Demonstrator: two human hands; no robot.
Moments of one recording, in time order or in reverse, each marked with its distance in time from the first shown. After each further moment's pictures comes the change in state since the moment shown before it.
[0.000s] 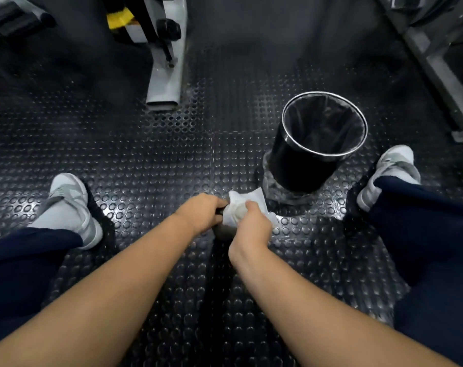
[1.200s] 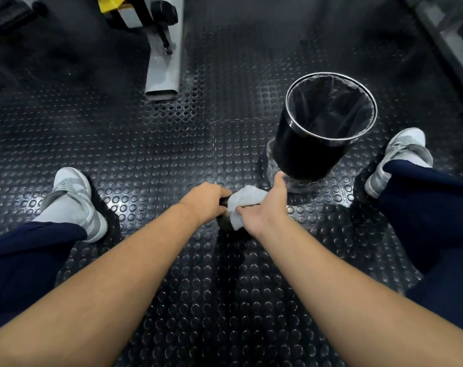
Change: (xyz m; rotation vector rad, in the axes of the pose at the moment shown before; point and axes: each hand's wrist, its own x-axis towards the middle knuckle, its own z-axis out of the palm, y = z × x) left_hand 0.000 0.005 -0.003 0.007 -0.023 -0.045; right_hand 0.005 -0.047 -0.009 0.335 -0.231 0.402
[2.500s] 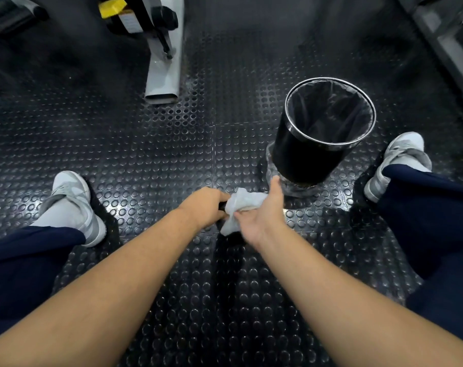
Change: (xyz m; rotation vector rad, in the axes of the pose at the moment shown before) left_hand -0.002 0.002 -0.002 -0.008 -0.010 0.012; right_hand 0.010 0.006 -0.005 -0.076 -0.034 -0.074
